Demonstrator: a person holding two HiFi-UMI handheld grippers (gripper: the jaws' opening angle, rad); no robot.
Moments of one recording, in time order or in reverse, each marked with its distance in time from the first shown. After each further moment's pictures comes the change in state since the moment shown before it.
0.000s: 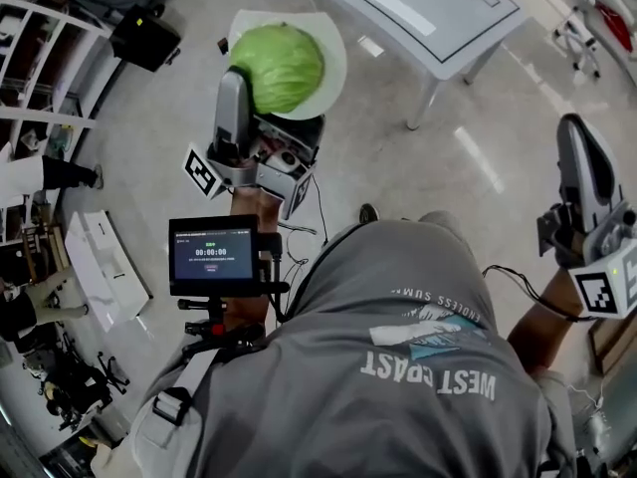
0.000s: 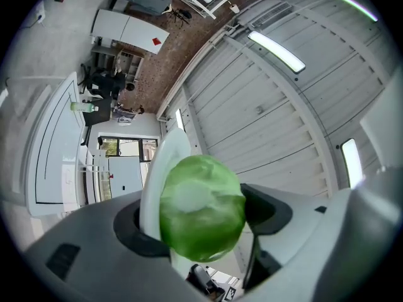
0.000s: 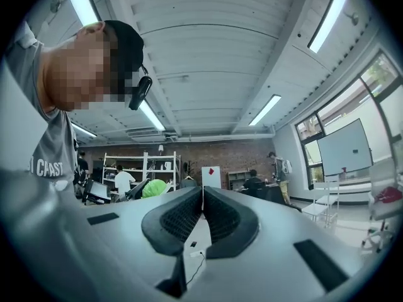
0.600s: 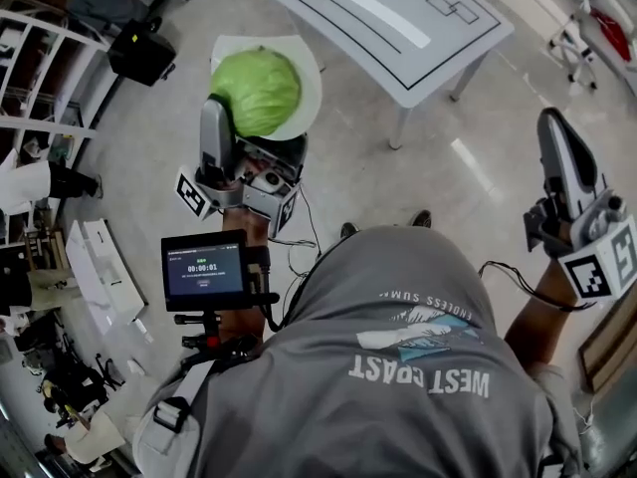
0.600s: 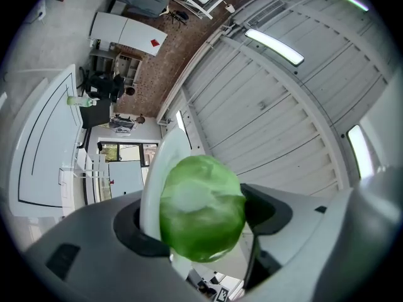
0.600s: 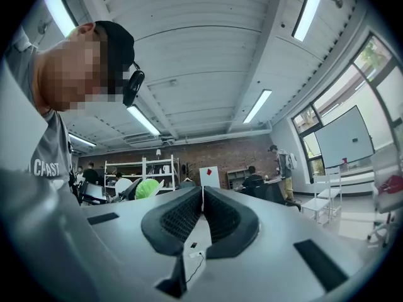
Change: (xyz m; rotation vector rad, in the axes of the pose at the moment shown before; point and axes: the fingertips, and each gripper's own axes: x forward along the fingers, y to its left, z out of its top) left arm 0.008 -0.021 0.011 0.045 -0.032 -0.023; right arm 0.014 -0.021 0.007 0.034 -0.038 0.021
